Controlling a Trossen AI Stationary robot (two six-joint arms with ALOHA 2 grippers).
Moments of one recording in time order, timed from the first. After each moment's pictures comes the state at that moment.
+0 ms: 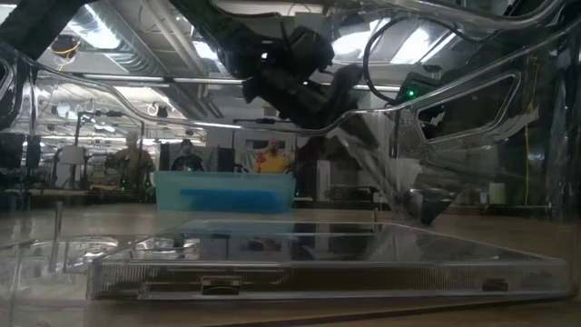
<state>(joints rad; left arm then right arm) 0.21 2.03 1.36 0.03 0.33 -0.61 -0.34 1.53 0.56 -0.18 -0.39 -0.01</state>
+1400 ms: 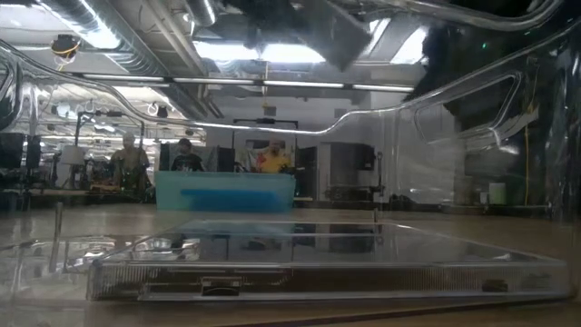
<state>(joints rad) 0.30 1.46 1.36 -0.26 0.04 -0.27 -0.37 0.85 0.56 -0.23 -0.08 0.23</state>
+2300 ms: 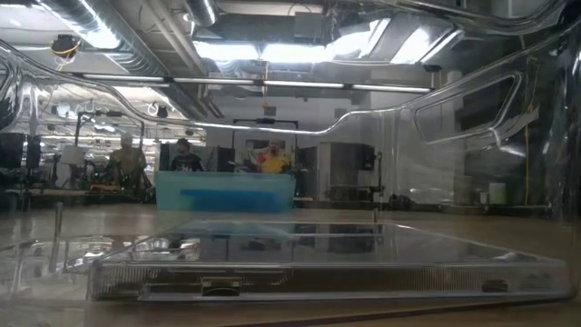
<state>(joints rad) 0.14 1.16 1.36 -0.26 0.03 0.14 -0.20 0.77 1.20 -0.51 -0.03 0.05</state>
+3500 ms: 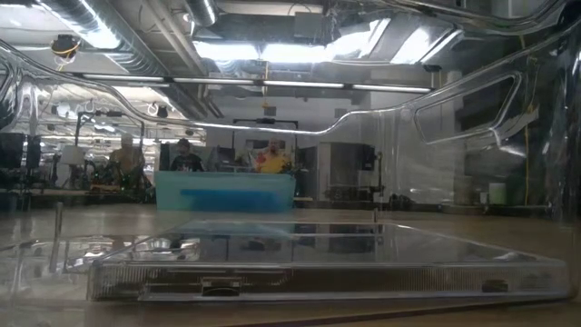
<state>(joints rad) -0.19 1.02 1.36 -0.13 -0.20 1.40 -0.15 0.84 1.21 -0.43 -0.03 0.11</state>
